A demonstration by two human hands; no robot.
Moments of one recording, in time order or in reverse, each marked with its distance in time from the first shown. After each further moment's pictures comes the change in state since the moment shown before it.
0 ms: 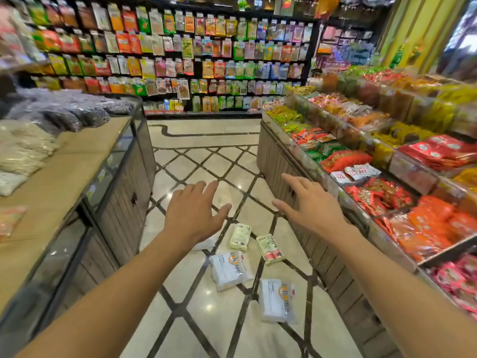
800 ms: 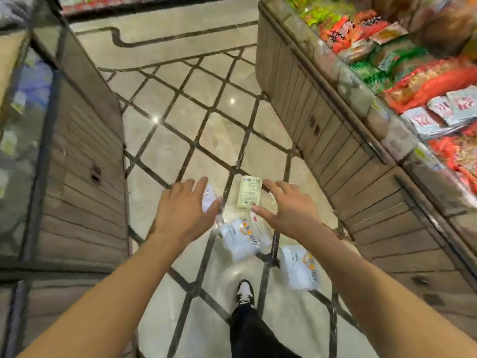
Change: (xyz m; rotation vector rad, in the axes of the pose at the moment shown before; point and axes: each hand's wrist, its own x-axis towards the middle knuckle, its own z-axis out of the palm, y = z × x) left_hand 0.318 -0.127 0.302 -0.004 -0.448 0.019; right_hand 0.304 0.032 0.338 0.140 -0.440 0.201
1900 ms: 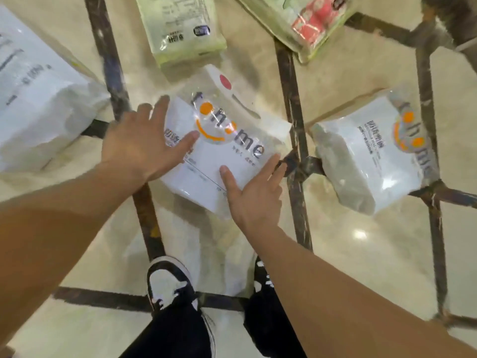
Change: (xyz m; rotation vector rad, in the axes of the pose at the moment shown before) left_hand 0.282 -0.067 0.729 0.076 -0.443 0.290; right_hand 0.168 0.056 0.720 0.723 -0.137 1.146
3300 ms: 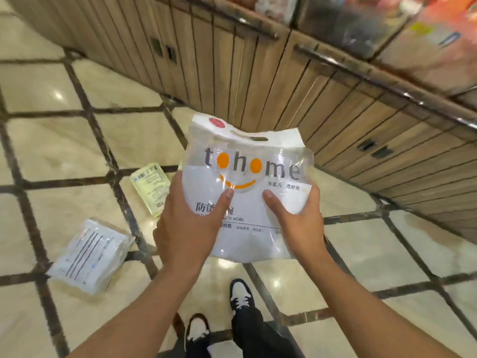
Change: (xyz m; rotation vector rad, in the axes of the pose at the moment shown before) left_hand -0.281 0.241 -0.397 -0.732 0.353 0.106; right_hand -0.267 -0.051 -0.457 0.859 0.438 -0.179
